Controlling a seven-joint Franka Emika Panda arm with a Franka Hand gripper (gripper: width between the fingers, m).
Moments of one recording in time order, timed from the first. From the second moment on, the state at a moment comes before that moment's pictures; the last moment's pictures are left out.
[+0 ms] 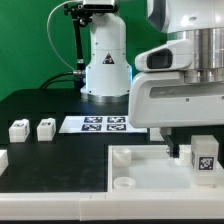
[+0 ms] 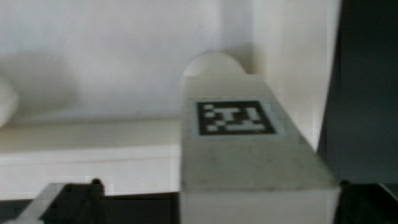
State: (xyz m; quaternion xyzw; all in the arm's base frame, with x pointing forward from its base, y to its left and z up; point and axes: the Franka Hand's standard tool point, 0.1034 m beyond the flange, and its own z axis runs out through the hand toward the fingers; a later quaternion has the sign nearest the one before) arm 0.644 0.114 0.074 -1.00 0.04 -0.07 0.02
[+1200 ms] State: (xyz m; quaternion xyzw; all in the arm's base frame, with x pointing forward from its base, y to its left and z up) arm 0.637 0.107 0.071 -0.68 0.73 0.01 0.06
